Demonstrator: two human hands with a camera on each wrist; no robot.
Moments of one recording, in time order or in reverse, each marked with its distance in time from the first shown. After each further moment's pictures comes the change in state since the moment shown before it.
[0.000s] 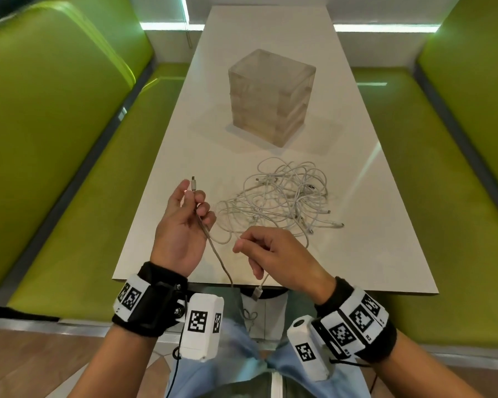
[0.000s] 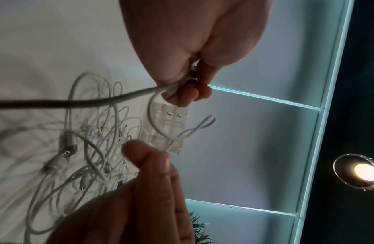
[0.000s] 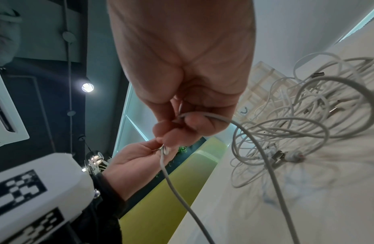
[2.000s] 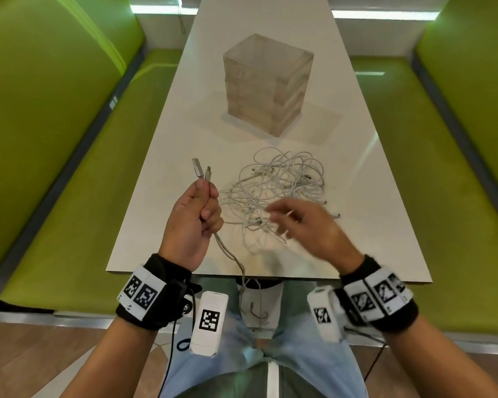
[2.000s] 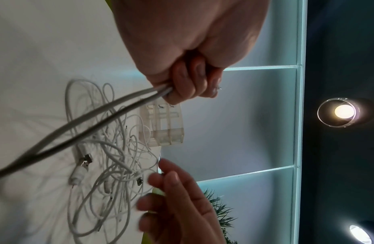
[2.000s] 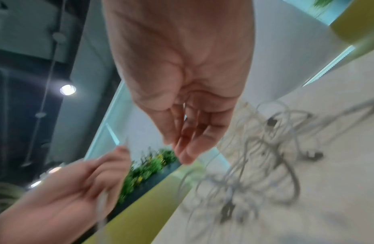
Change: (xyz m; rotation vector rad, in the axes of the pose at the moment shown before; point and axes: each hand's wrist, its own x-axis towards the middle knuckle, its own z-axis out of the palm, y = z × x) left_hand -0.009 -0.011 0.013 0.277 -0.107 -0.041; right_hand 0.005 0.024 -0.046 -0.119 0.190 0.016
